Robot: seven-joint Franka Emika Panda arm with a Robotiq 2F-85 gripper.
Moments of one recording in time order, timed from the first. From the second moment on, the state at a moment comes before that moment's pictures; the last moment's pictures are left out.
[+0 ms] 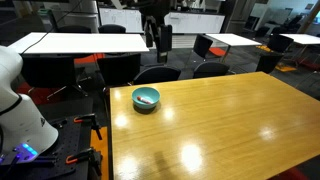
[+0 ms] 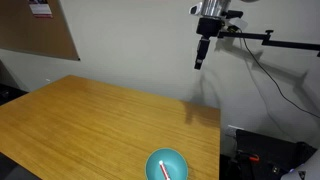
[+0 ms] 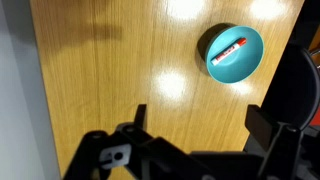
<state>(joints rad) -0.01 -0.32 -0.28 -2.06 0.08 1.85 -0.37</state>
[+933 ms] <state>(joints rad) -0.02 -0.32 -0.23 -2.09 0.16 1.88 -0.32</state>
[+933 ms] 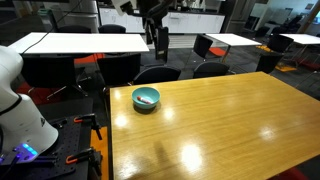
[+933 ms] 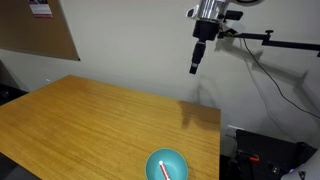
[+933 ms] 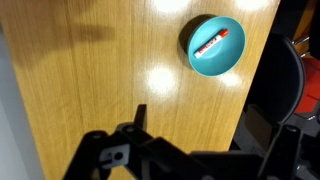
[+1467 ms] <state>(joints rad) -0.02 -0.33 -0.11 -2.21 0.23 2.04 -0.06</state>
